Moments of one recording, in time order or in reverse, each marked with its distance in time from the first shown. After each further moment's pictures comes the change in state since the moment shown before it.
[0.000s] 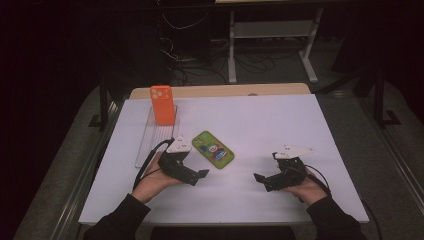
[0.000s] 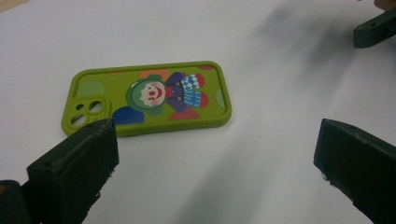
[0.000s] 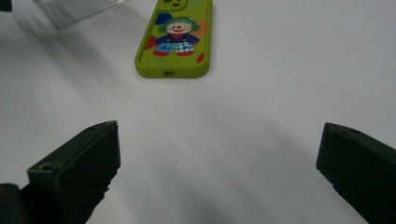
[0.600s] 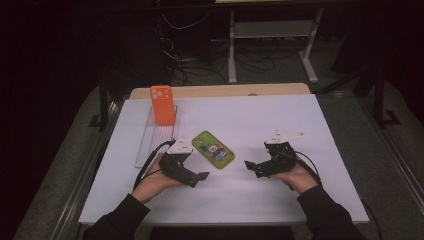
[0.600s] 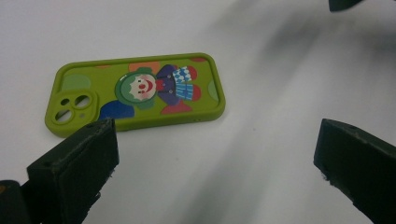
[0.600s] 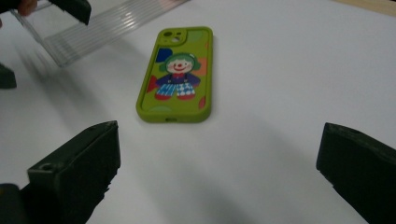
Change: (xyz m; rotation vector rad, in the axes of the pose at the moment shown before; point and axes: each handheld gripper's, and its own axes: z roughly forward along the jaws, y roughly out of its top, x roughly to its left) left arm 0.002 -0.006 0.004 0.006 -0.036 -0.010; right arm -0.001 0.041 0.015 -0.011 0.008 0.037
